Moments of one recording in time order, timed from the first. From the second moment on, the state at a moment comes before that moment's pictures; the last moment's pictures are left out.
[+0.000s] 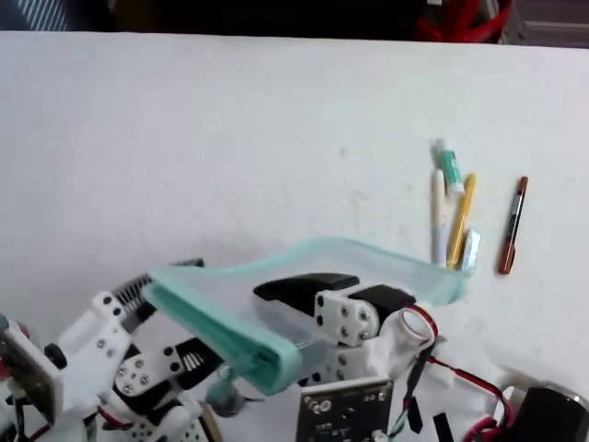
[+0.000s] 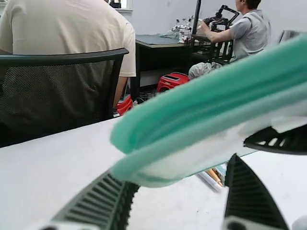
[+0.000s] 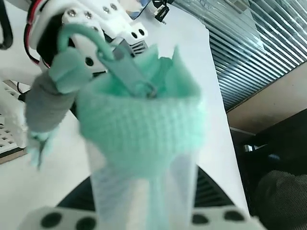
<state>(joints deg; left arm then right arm) 37.3 -105.0 45.3 74.9 2.8 -61.8 -53.4 -2.5 93.4 43.2</state>
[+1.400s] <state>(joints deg) 31.3 -105.0 47.0 72.0 2.8 -62.0 -46.8 2.0 87.3 44.1</state>
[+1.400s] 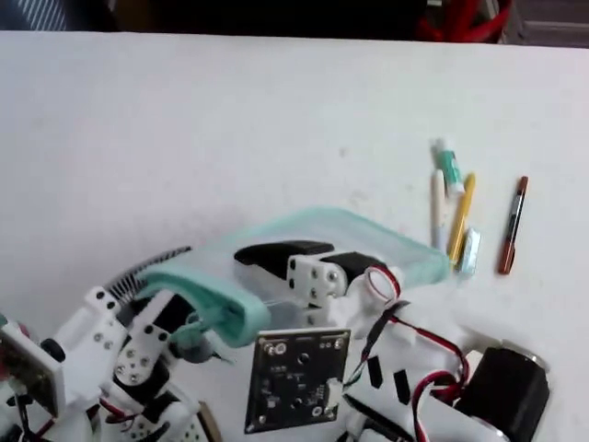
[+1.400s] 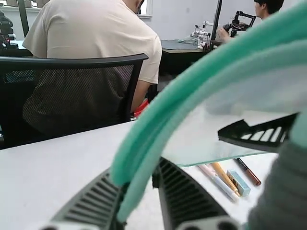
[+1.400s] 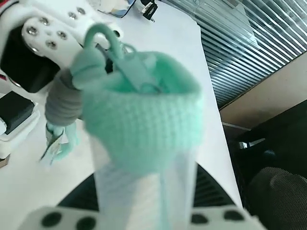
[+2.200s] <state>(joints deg) 30.8 -104.9 50.7 71.8 2.5 -51.3 -53.3 6.3 90.7 45.7</state>
